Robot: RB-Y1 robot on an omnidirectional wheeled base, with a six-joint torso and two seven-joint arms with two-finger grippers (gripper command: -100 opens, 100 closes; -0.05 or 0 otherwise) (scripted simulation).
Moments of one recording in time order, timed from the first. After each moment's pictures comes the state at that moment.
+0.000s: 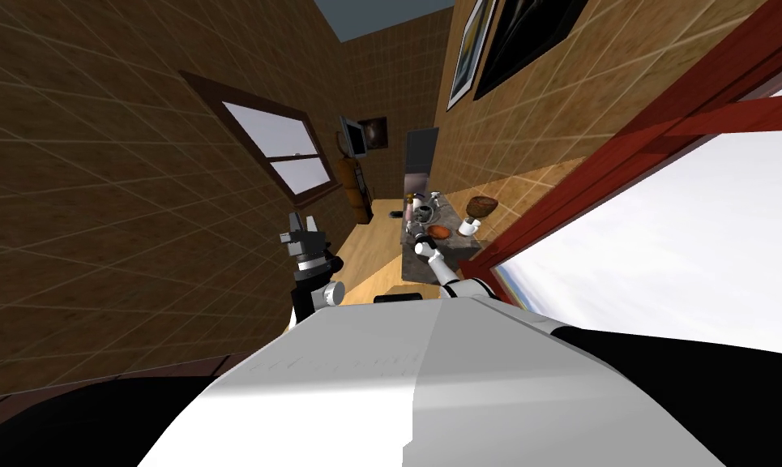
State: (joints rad) left arm 0.46 -0.03 -0.02 -2.36 0.05 -0.43 0.03; right arm -0.46 -0.06 0.01 -0.90 -0.60 -0.15 -0.91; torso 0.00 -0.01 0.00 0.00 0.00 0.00
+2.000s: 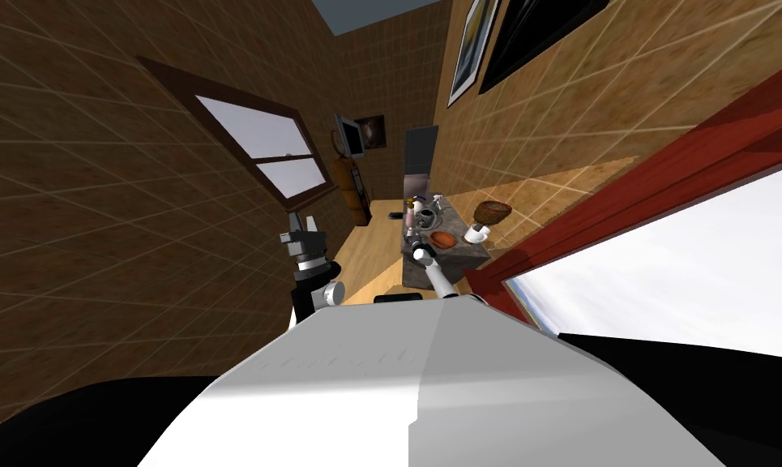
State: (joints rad) left arm 0.46 -0.03 -0.02 -2.36 0.05 -0.43 0.03; right arm -0.30 0.04 -0.02 -1.04 -0.79 -0.01 -0.80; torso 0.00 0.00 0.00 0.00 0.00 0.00
